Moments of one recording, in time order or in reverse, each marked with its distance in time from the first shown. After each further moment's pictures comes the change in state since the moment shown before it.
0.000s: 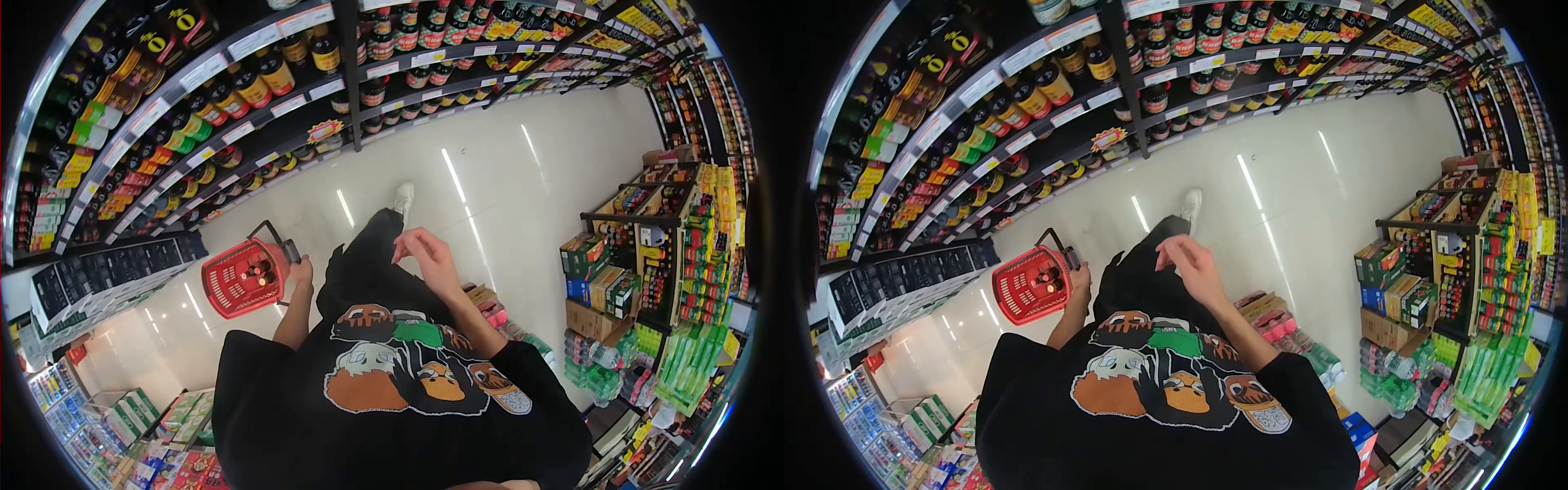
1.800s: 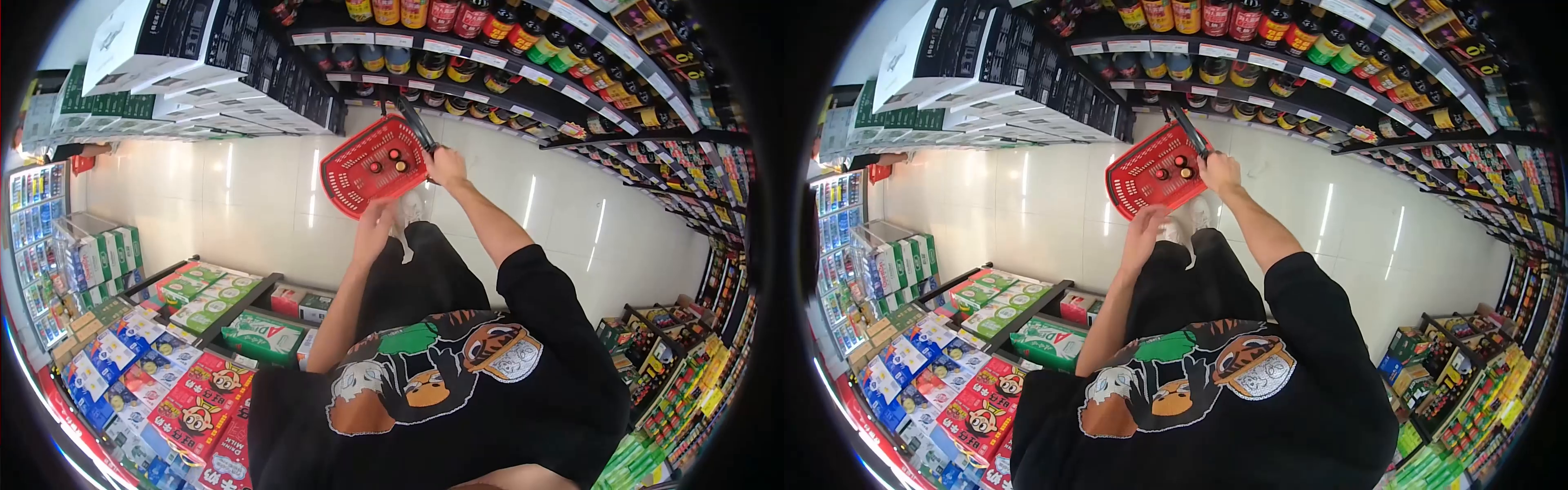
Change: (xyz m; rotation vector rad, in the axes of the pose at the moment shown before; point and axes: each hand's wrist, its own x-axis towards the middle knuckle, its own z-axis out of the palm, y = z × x) left_hand 0.082 -0.141 -0.495 -0.651 -0.314 0.264; right_hand 0.140 0.316 0.596 -1.443 -0.403 -0.122
